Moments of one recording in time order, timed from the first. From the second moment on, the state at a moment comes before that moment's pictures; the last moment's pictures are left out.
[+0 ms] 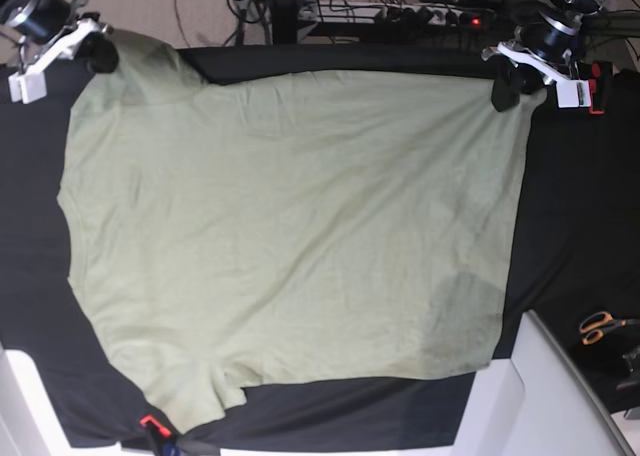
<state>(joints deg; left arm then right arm) 31.7 -7.2 -35.1 85.9 -33.2 -41.1 23.0 -36.6 5.8 33.2 99.4 48.0 32.2 -55.0</state>
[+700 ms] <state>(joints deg) 19.0 -6.8 -34.6 89.4 -23.9 -35.5 39.8 -16.5 7.4 33.0 99.2 38.4 25.7 -66.0</state>
